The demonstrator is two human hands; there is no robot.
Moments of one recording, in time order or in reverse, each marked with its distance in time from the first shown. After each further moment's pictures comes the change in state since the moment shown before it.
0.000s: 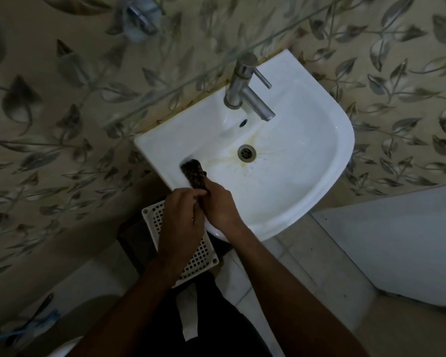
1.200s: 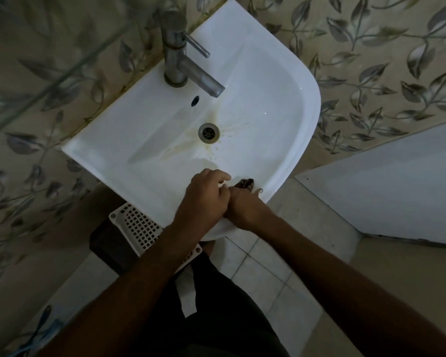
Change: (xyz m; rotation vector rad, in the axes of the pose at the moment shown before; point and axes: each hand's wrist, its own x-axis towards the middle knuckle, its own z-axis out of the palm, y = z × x) left_hand 0.045 0.077 0.077 0.038 -0.495 0.121; right_hand -0.030 0.082 -0.099 -0.446 -0.302 0.046
